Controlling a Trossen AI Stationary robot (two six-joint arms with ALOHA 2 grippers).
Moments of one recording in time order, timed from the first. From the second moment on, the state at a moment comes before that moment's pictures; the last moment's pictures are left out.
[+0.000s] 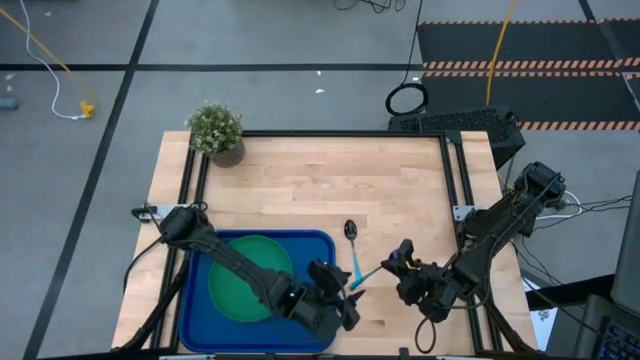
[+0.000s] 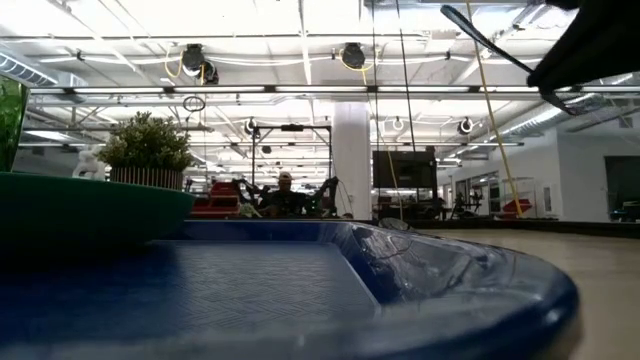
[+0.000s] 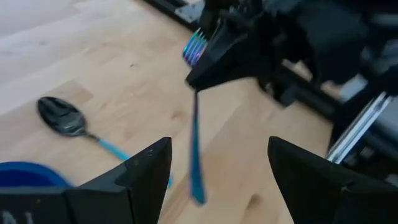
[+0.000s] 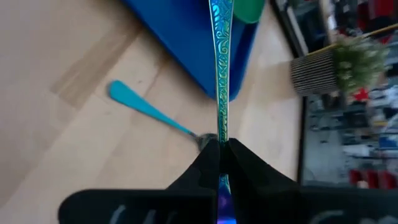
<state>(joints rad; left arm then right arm) -0.55 2.13 1.85 -0.46 -0.76 -0.95 0.84 1.38 0.80 -0.51 0.86 -0.11</state>
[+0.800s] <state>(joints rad) -0.53 2.13 1.85 -0.50 -0.67 -1.08 0.85 1.38 0.80 -0.34 1.06 -0.39</state>
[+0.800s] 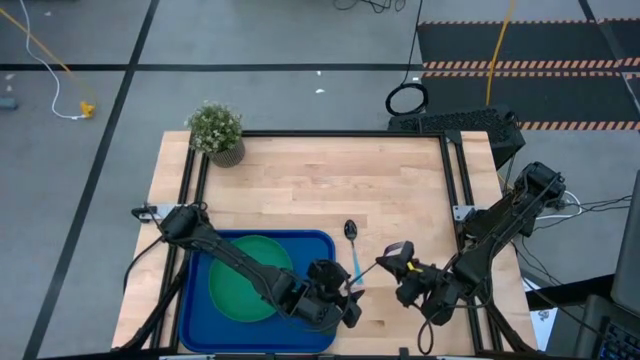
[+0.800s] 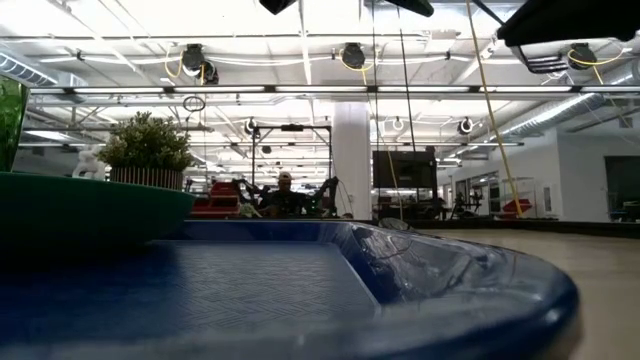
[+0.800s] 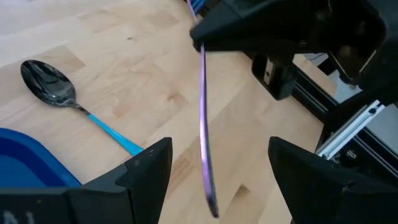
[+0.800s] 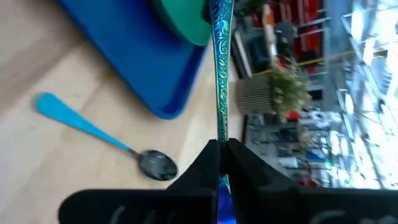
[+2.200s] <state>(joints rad) -0.53 2.13 1.85 -0.51 -0.66 -0.99 0.85 1.38 0.80 -0.34 1.09 -0.43</state>
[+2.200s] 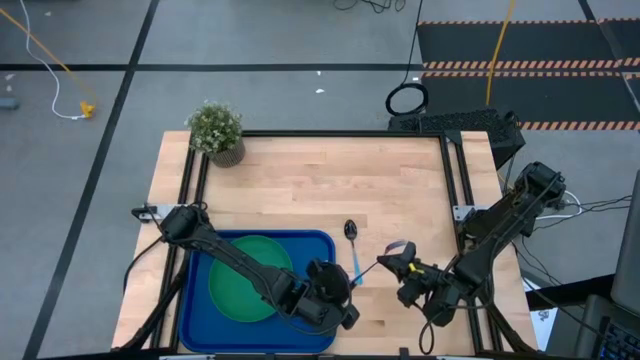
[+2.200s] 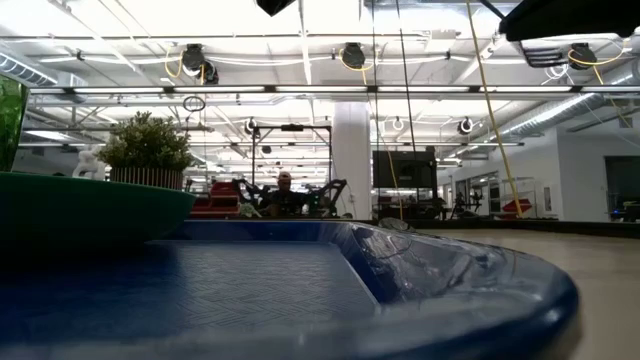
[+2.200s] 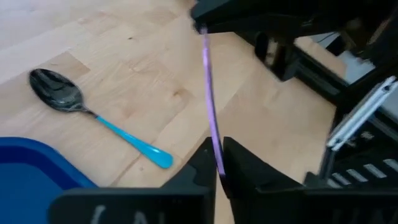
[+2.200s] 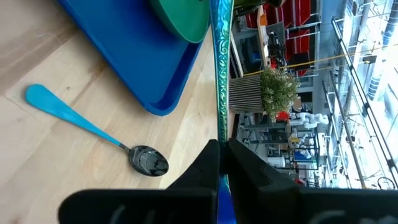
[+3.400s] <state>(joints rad) -0.51 2.03 1.85 -0.54 -0.71 -0.62 0.99 1.18 0.80 -0.13 1.10 -0.08</state>
